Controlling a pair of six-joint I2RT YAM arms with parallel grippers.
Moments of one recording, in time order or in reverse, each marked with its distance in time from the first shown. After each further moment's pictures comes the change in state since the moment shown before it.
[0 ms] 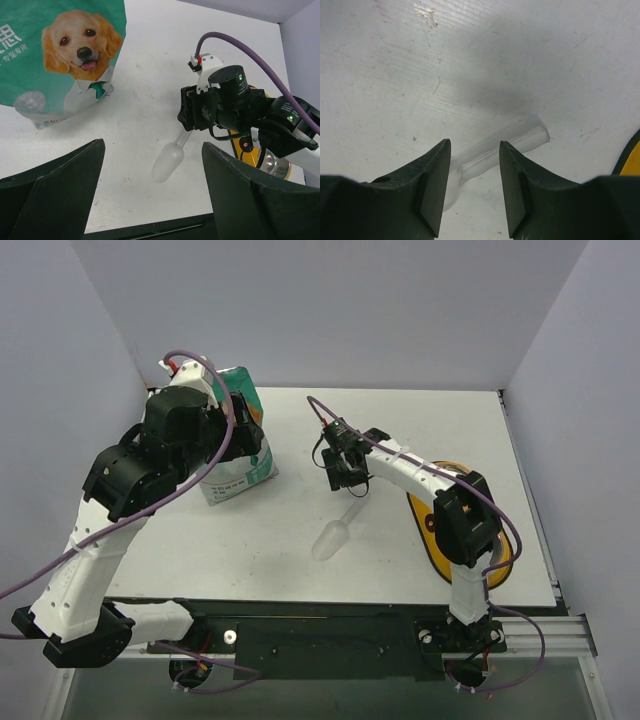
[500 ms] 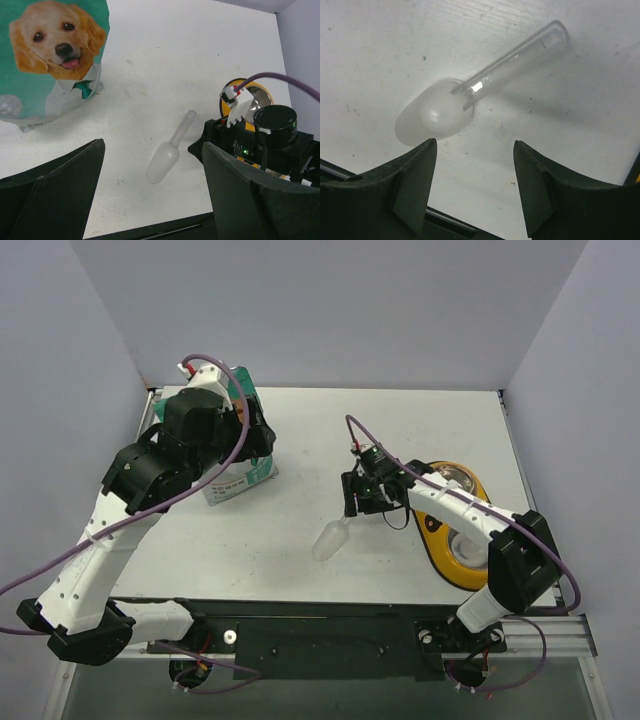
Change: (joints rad) left arm -0.023 0.006 -0.133 0.108 0.039 -0.004; right arm -0.056 -0.372 -0.462 0.114 -0.173 0.183
